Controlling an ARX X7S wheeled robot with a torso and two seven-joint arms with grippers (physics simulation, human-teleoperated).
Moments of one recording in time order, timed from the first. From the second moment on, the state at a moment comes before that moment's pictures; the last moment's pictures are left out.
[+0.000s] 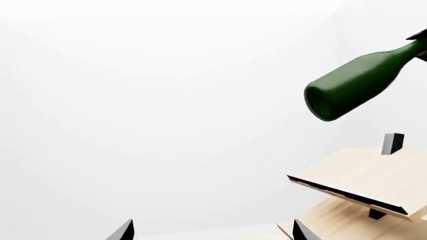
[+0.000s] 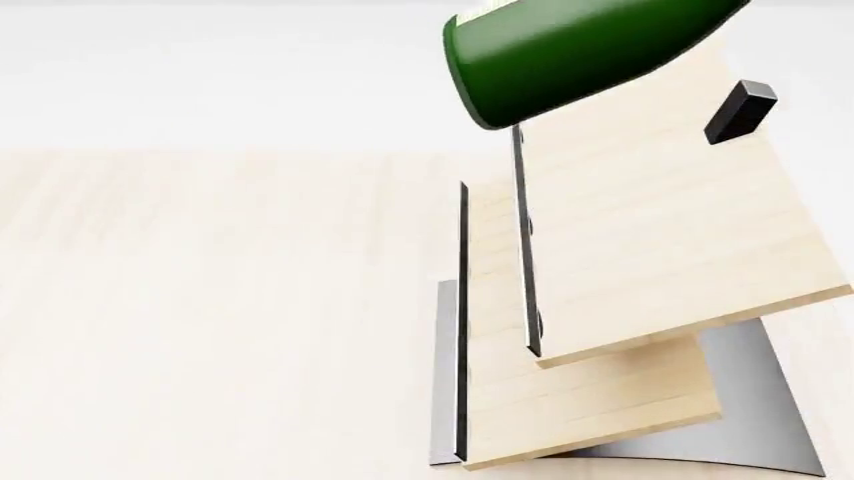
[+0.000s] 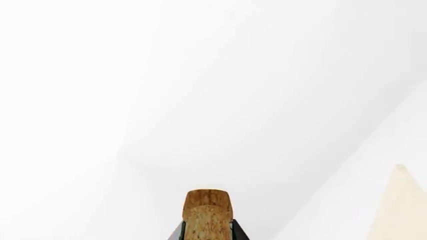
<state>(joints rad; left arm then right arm) 0.34 -0.40 0.41 0.67 0.07 0.20 -0.47 1.13 0.63 0.01 0.33 1.84 0.53 0.39</state>
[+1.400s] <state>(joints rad) 0.32 -0.41 0.43 0.65 0.07 0.20 -0.49 0.96 0.65 0.03 0.41 1.81 0.50 0.26</state>
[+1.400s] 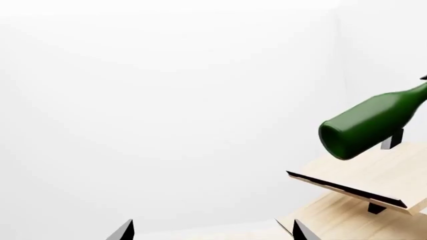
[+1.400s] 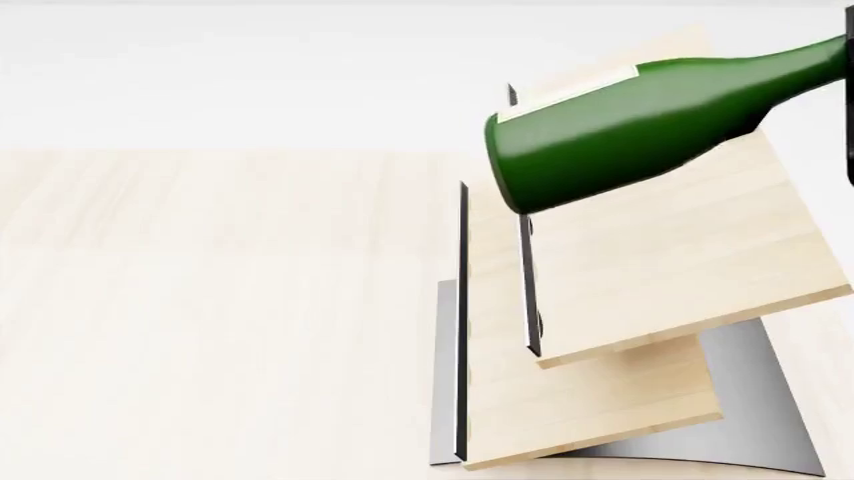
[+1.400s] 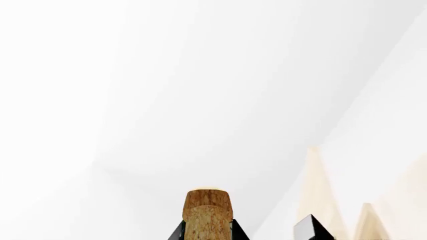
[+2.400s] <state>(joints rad) 0.31 -0.42 0.44 0.65 0.07 0.20 -0.50 0.95 0.64 -0.01 0.56 1.75 0.49 0.15</state>
